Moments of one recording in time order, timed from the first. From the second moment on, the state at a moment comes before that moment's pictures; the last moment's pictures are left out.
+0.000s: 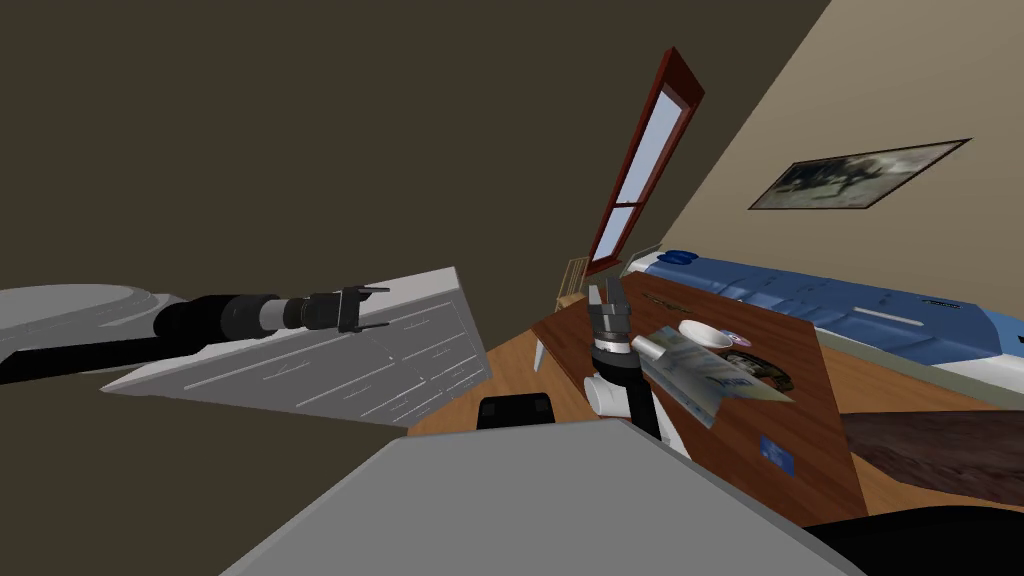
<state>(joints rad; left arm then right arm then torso) 0.52 1.57 0.48 -1.56 -0.49 -1.13 -0.63 0.52 -0.03 0.06 -2.30 0.03 -0.54 0.16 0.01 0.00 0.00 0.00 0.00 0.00</state>
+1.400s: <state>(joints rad) 0.70 1.98 0.62 -1.32 -0.72 -1.33 -0.82 0.52 -0.03 0.06 -2.30 0.03 -0.54 0.16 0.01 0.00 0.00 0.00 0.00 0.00</state>
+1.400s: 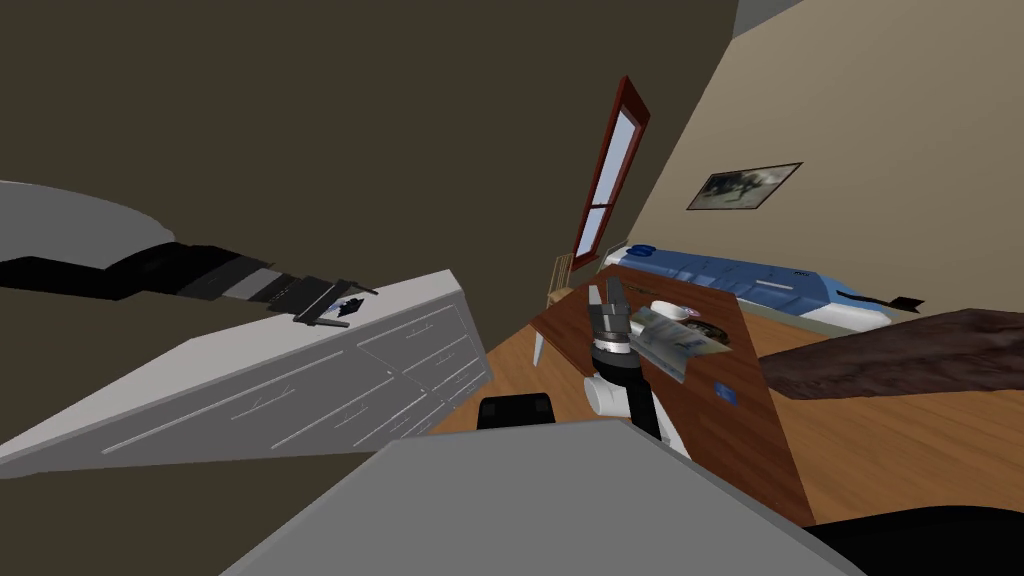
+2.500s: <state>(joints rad) 0.94 2.27 0.76 -1.13 -0.95 -1.49 -0.97 0.52 -0.03 0.06 -2.30 0.03 -0.54 0.16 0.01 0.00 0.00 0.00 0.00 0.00</state>
